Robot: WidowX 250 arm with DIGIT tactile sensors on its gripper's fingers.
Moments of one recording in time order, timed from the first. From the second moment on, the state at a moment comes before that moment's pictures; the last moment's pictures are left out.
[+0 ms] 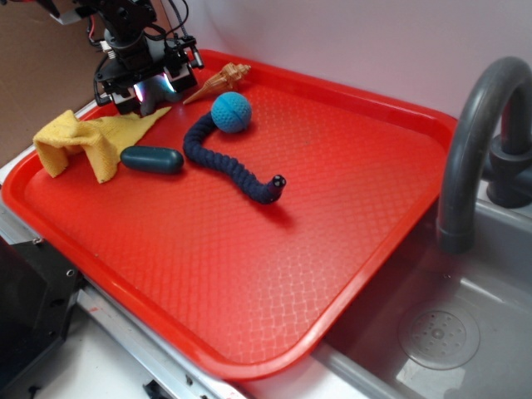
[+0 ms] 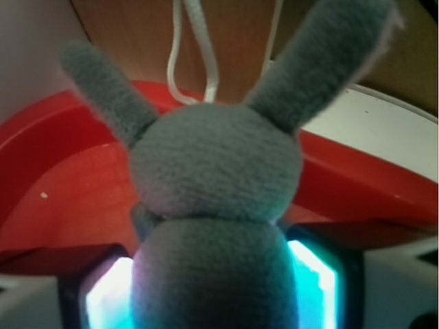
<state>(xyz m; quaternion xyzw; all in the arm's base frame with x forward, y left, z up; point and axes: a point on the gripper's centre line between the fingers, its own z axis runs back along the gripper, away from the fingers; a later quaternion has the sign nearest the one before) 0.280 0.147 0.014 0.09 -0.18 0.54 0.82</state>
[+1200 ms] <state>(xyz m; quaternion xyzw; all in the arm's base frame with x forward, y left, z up) 0.234 0.001 0.186 -0.13 -0.06 0.30 0.94</state>
